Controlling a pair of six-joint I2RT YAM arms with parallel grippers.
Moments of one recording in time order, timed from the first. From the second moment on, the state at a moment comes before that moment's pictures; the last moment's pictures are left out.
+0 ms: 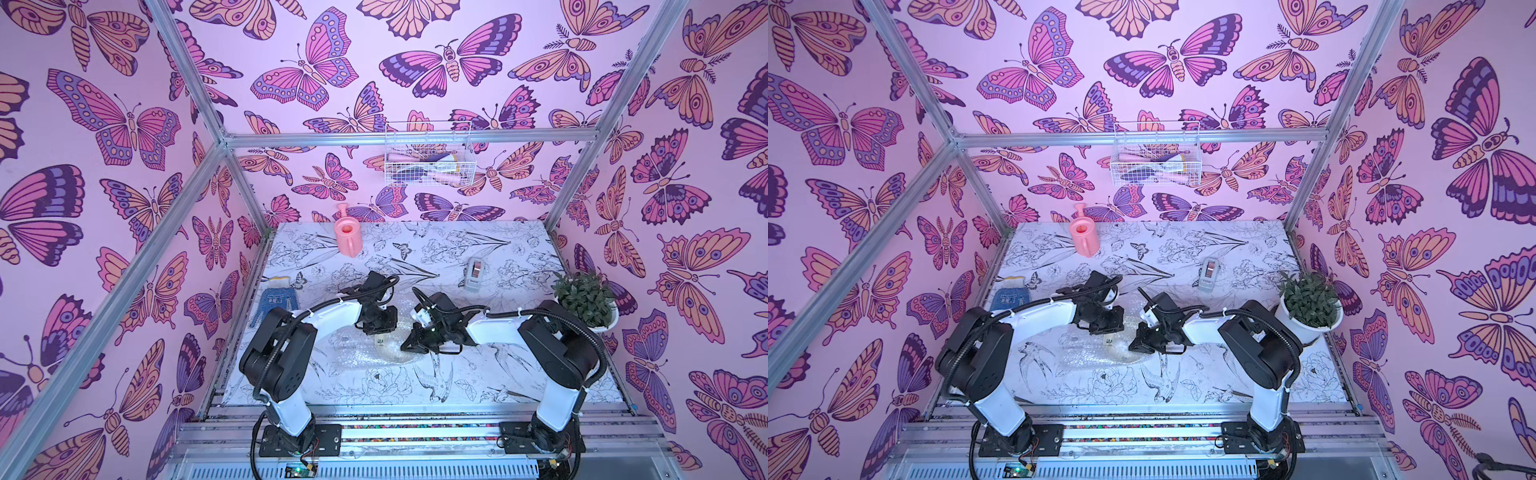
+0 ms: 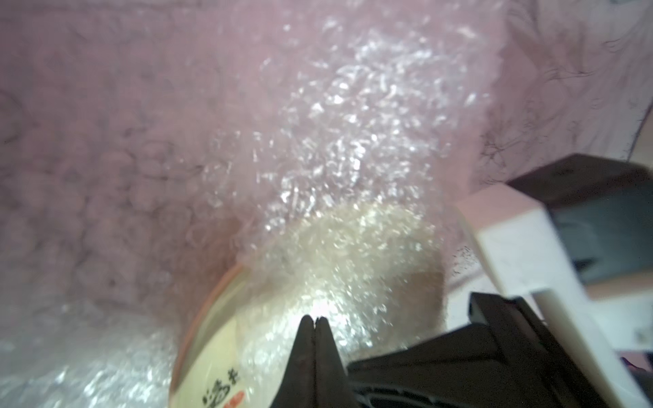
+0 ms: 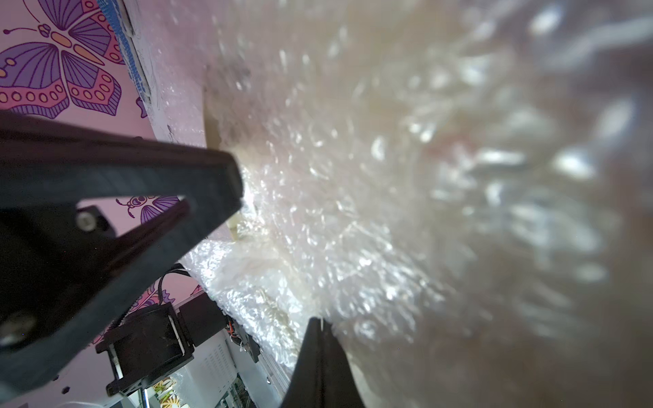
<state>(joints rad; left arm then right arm) -0.55 1.69 1.04 -0.51 0.31 -0.58 0.74 1.84 0.87 0.04 -0.62 0.95</state>
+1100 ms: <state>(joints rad) -0.64 1.70 0.93 -0.47 0.27 -0.67 0.54 1.71 0.96 -0.10 -0.65 0.81</state>
